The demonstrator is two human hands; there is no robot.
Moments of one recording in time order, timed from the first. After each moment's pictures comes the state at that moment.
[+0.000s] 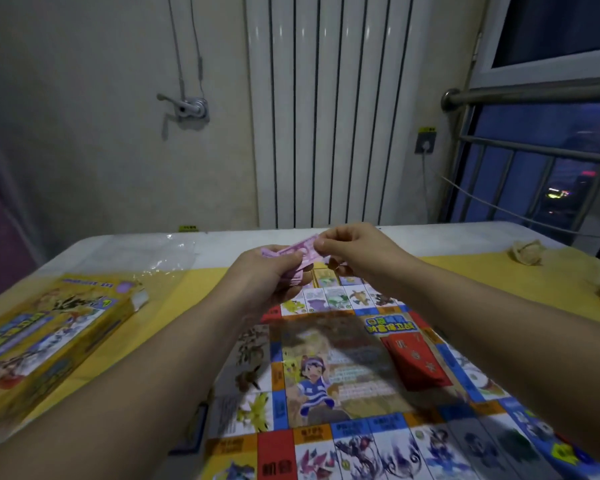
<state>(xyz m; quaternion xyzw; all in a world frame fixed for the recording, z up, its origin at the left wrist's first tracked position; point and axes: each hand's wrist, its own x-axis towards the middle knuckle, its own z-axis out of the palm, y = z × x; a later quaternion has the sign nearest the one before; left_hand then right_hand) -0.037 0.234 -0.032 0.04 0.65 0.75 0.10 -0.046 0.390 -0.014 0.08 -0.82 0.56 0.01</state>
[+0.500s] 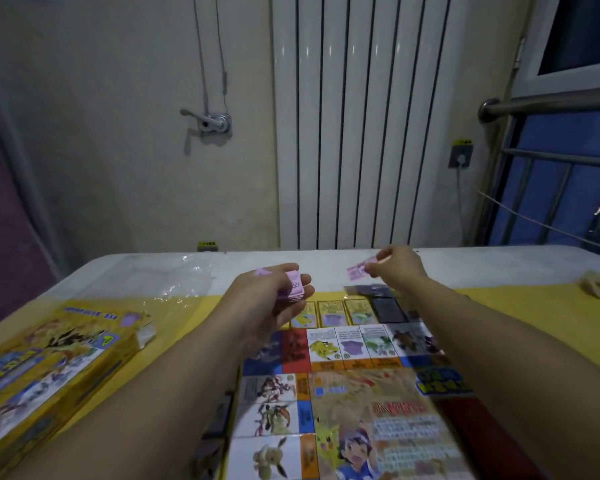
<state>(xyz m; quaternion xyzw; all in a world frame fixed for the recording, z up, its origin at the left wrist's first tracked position) -0.094 0.209 -0.045 -0.04 0.60 0.80 0.06 -0.210 0.432 -0.081 -0.10 -0.90 0.39 0.13</state>
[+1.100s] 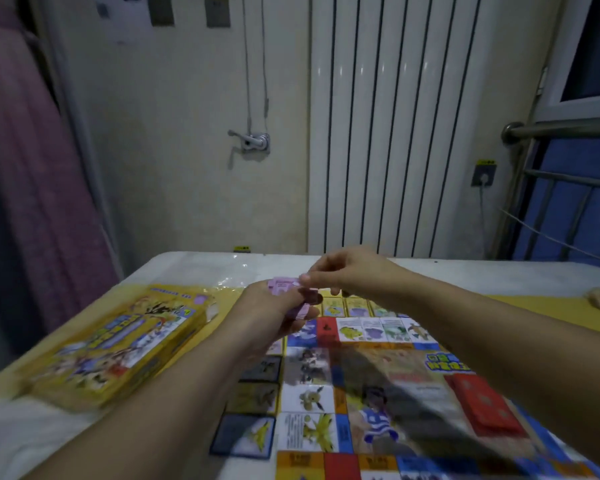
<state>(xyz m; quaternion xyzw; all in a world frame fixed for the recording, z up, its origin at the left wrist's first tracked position) -0.013 0.169 -0.033 0.00 0.69 0.72 0.00 -0.053 0.321 0.008 0.22 -0.88 0.42 -0.05</state>
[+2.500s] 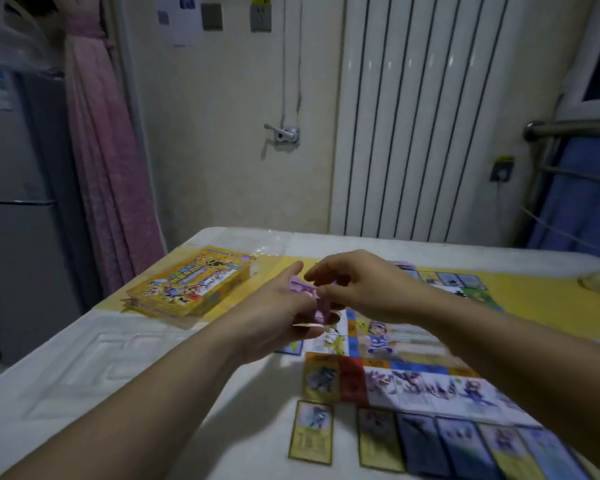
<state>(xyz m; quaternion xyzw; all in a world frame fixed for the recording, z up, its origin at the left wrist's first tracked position) 0.130 0.144 -0.024 0.04 0.67 0.74 0.08 0.099 0.290 0.012 0.32 -0.90 0.28 0.01</state>
